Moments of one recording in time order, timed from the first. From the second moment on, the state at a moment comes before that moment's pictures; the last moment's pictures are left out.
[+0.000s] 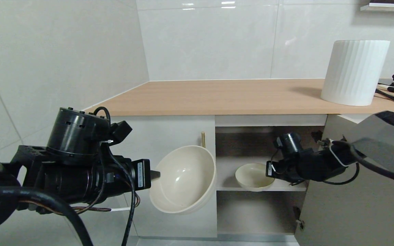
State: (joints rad) left arm -0.47 1.54 -0.84 -0.03 -0.07 -0.50; right arm 0.35 2.28 -1.22 -0.24 -0.18 0.46
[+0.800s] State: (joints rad) left arm -0.47 1.54 -0.84 -0.03 -0.07 -0.50; right arm 0.30 2.57 -1.60 -0.09 -0.29 0.46
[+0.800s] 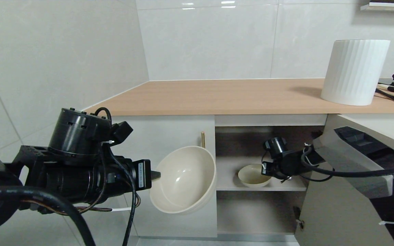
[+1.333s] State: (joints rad) left arm -0.47 1.54 -0.84 -0.03 -0.07 -0.50; right arm 0.25 2.72 -1.83 -0.03 -0.38 0.46
